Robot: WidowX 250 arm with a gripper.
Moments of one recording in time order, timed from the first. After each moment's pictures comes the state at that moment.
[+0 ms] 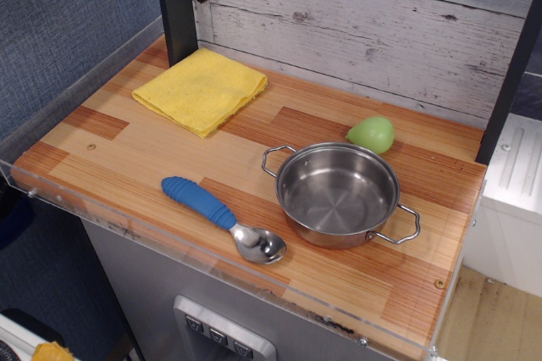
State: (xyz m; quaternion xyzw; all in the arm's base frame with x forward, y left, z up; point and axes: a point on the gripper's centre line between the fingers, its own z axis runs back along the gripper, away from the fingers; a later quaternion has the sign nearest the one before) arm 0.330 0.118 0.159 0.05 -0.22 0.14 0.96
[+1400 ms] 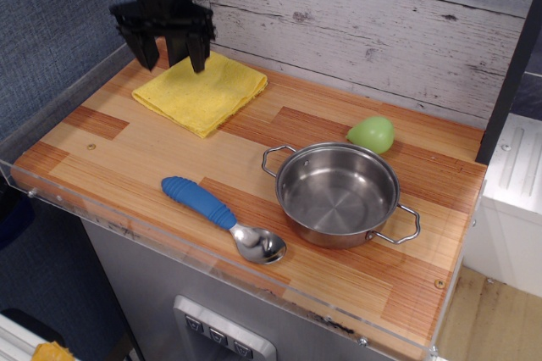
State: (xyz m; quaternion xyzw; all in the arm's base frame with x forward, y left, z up) arm 0.370 0.164 0.045 0.01 -0.12 0.14 0.98
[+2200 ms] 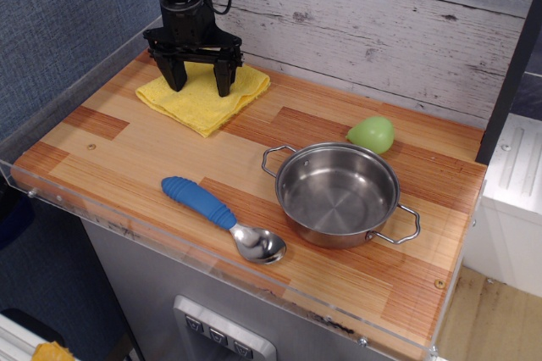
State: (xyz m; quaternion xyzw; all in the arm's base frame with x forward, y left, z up) arm 0.381 0.145 0.013 0.01 -0.09 0.13 0.99
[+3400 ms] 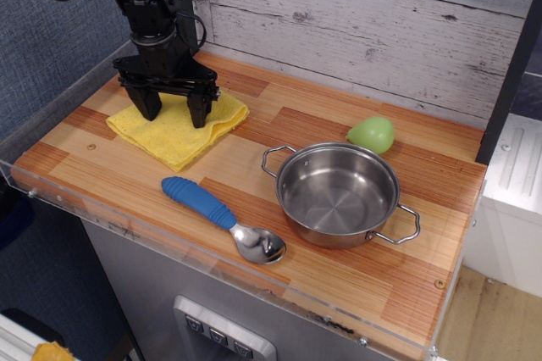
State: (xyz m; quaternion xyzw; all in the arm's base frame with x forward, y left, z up) arm 0.314 0.150 0.006 0.04 -0.06 0.14 0.99
